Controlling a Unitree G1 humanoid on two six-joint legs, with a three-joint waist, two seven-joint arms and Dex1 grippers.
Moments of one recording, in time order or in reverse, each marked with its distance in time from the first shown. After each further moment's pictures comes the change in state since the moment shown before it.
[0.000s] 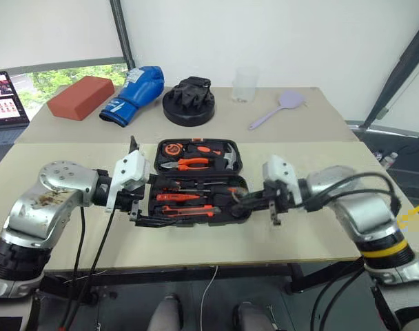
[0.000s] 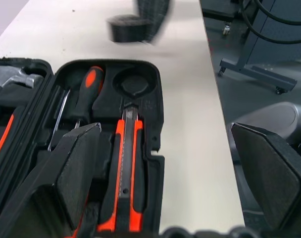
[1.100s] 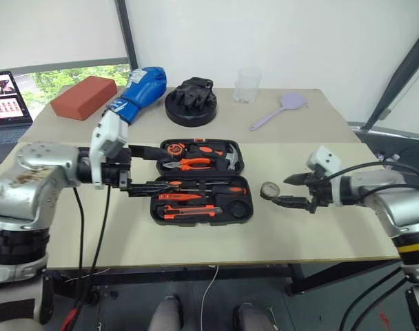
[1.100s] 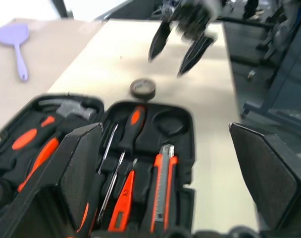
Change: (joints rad) left arm -0.080 -0.034 0.198 0.005 -0.059 0.169 -0.007; right arm -0.065 -0.133 -0.065 0.453 0.018 -0.076 -0.101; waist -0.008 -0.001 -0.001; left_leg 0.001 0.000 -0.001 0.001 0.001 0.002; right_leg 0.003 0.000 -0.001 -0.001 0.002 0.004
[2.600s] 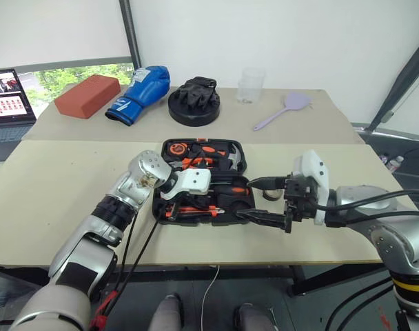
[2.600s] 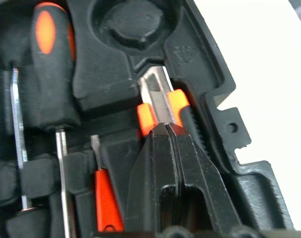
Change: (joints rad) left arm -0.343 -0.375 -0.614 0.708 0.623 -0.602 -0.156; right arm 0.259 0.045 -0.237 -0.747 0.418 0.262 -0.241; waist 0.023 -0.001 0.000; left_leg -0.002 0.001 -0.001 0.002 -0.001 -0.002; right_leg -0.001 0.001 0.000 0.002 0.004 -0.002
